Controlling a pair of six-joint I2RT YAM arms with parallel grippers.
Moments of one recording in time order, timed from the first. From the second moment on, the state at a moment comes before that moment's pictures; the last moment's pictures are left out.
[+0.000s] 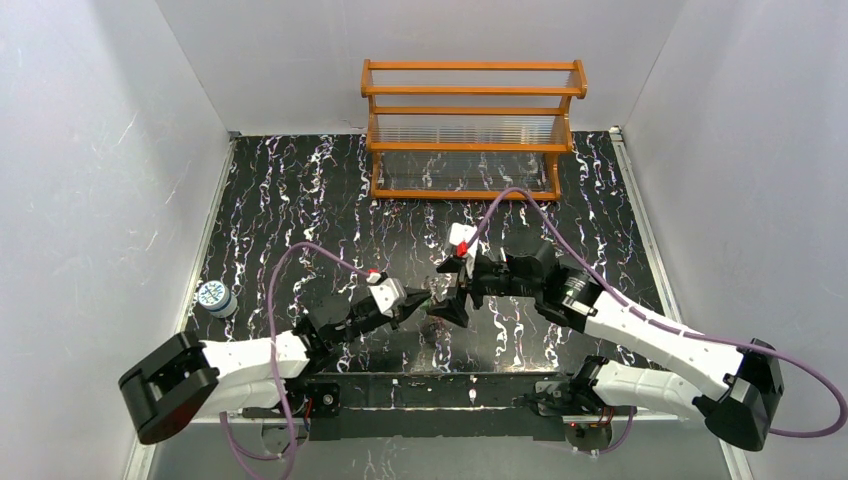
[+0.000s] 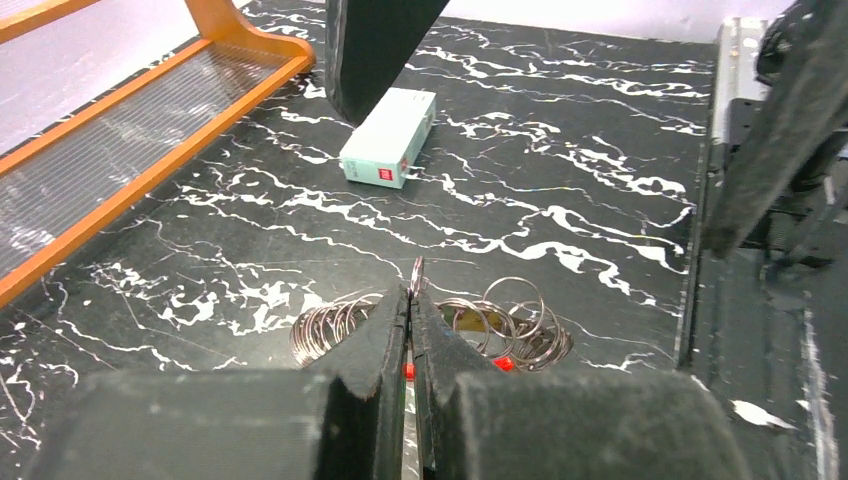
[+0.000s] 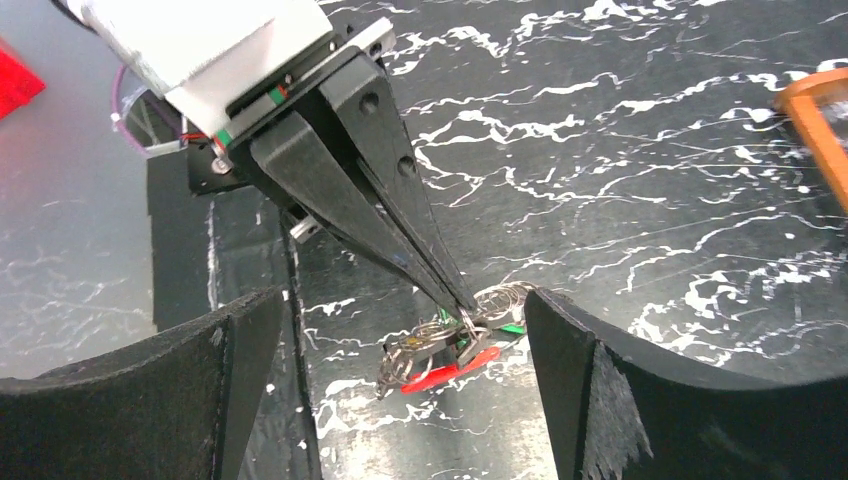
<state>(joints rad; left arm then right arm) -0.95 1.02 0.15 0.89 0.18 0.08 0.95 1.01 0.79 -0.12 -0.46 -0.07</state>
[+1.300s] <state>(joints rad) -0.95 0.80 0.20 0.51 -0.12 0.02 0.67 1.12 0.64 0.18 -0.59 0.14</state>
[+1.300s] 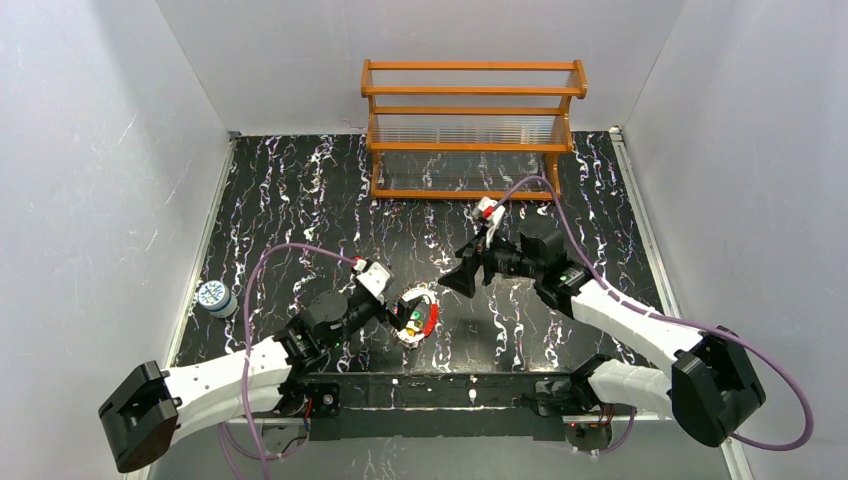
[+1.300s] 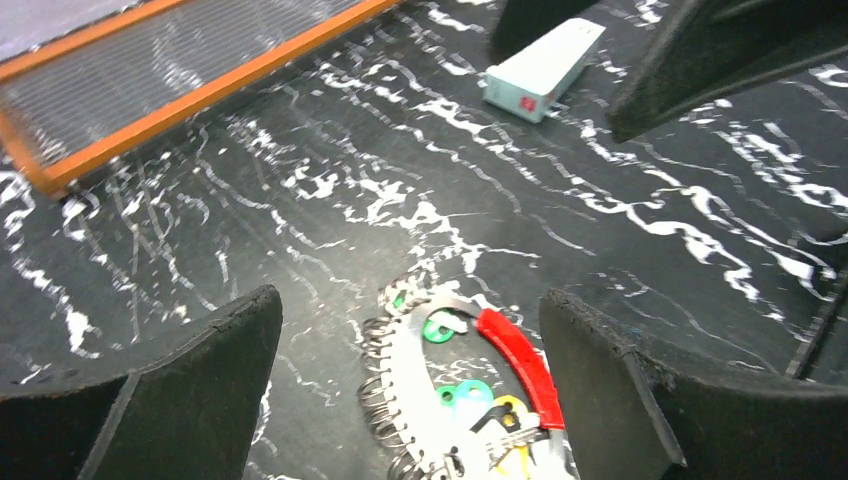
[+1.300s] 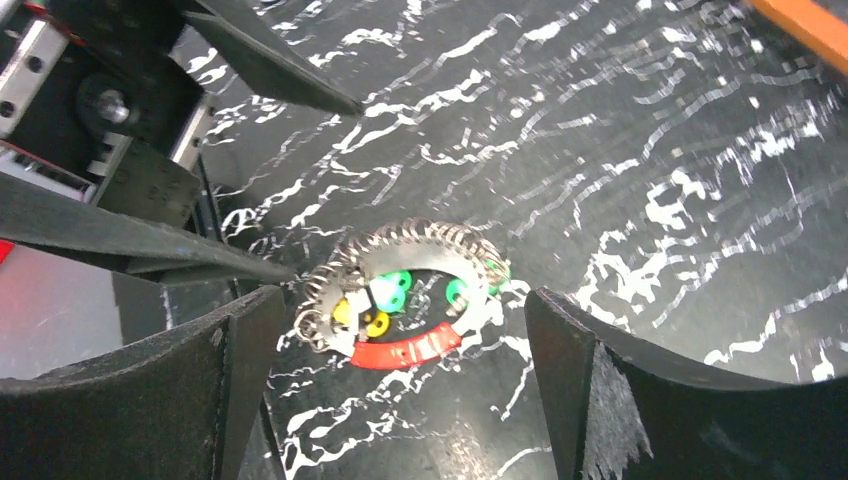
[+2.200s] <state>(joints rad) -0.16 1.21 0.19 0.60 -0.13 0.00 0.45 1.03 0.23 0.54 0.26 0.10</state>
